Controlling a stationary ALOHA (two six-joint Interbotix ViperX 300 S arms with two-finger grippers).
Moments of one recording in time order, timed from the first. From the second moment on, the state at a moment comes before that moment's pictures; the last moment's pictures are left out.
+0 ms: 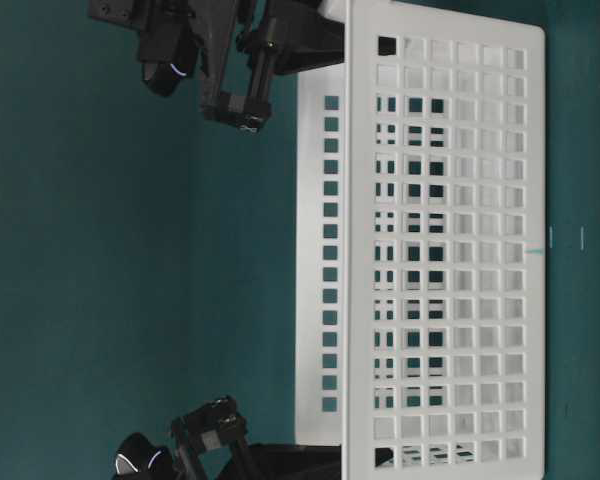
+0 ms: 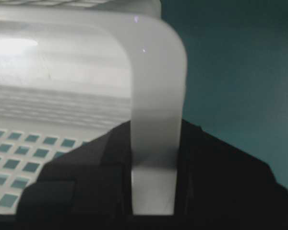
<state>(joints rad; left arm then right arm) 0.27 -0.19 0.73 0.03 0.55 -1.18 -0.31 -0.04 0.58 0.06 0.79 1.20</state>
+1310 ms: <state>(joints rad) 0.07 -0.27 0.63 0.02 0.73 -1.27 -0.10 -0.10 0.48 0.08 0.98 1.35</state>
